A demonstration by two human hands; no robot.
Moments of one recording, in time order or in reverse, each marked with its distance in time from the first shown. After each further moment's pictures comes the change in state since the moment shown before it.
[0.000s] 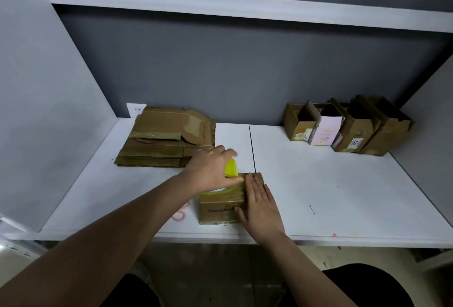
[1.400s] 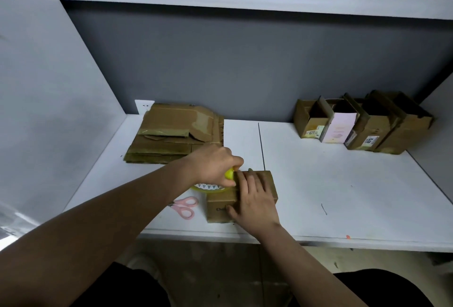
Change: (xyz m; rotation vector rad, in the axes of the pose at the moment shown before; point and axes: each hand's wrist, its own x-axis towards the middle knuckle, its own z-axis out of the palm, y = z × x) left_hand 0.009 -0.015 -0.019 0.302 -0.182 0.277; right_hand 0.022 -0.029 0.005 -0.108 0.047 -0.104
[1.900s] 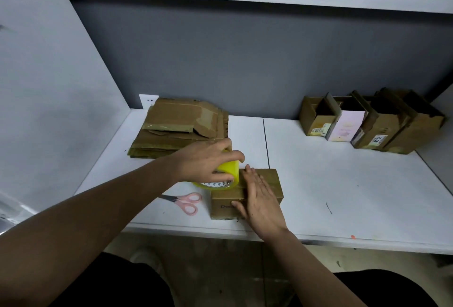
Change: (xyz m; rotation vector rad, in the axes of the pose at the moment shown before) left_hand -0.025 -0.021 0.009 -0.177 0.057 0.026; right_hand -0.005 0.008 0.009 0.238 0.108 -0.064
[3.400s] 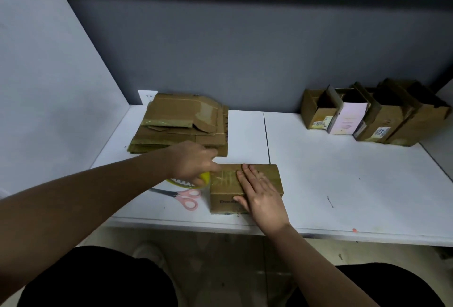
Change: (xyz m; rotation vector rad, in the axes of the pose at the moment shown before) left_hand -0.009 -0.017 0.012 0.364 -0.315 0.155; right_hand -0.002 0.010 0.007 -0.184 0.007 -0.088
